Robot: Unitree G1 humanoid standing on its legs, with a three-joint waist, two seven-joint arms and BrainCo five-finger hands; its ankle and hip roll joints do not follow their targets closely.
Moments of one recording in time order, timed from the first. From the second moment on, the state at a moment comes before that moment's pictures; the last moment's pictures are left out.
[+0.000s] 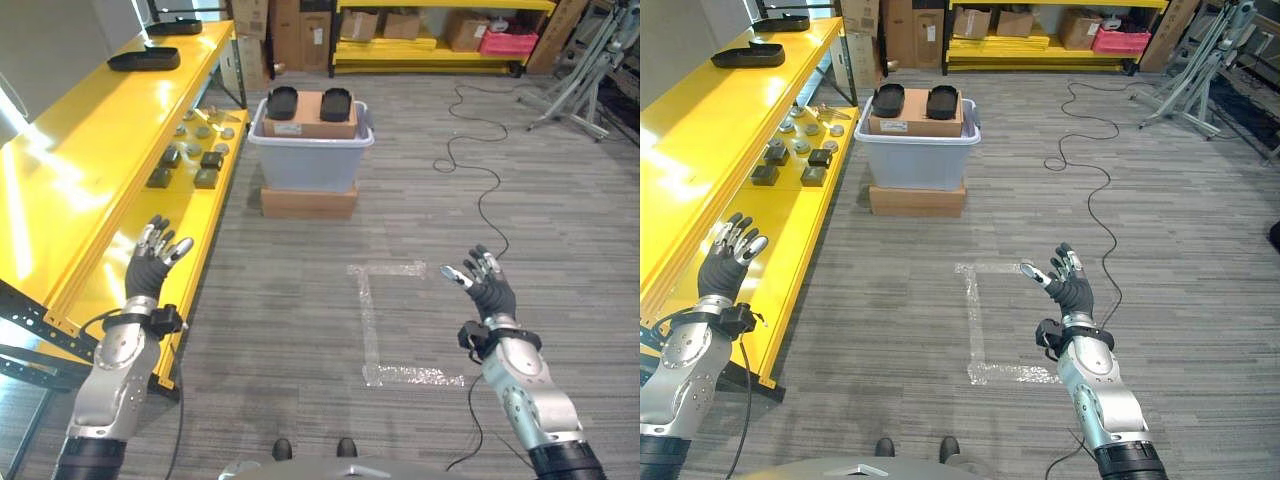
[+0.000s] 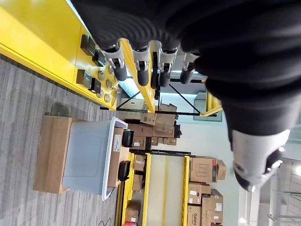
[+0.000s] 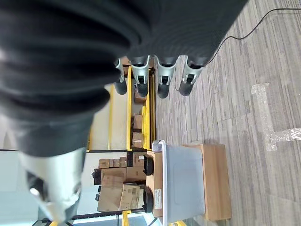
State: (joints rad) left arm 0.07 0.44 0.07 -0.19 -0.55 0.05 0.16; right arm 0.09 -0.52 0.00 -0.10 0.52 0.05 -0.26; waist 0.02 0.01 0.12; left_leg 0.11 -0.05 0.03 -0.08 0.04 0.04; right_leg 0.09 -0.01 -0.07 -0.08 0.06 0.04
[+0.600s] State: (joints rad) left arm 0.02 0.46 0.18 -0.13 -0.59 0.06 0.26; right arm 0.08 -0.48 0.06 -0.15 0.58 0.05 -0.22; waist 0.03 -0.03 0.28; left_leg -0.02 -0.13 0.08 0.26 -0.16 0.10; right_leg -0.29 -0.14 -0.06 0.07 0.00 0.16
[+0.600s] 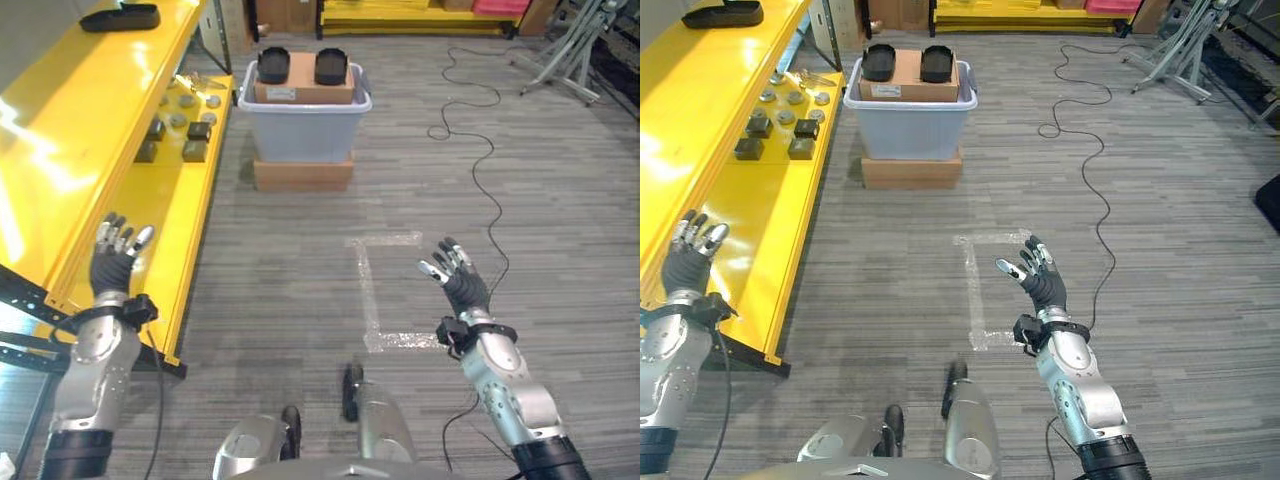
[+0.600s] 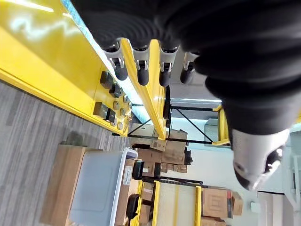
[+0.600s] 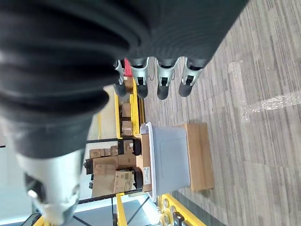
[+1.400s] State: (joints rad) left arm 0.15 0.35 0.18 -0.13 -0.75 -0.05 0.32; right arm 0.13 -0.53 0.02 -0.03 0.60 0.04 -0.12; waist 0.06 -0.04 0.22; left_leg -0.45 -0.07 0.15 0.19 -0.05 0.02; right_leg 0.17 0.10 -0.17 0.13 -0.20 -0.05
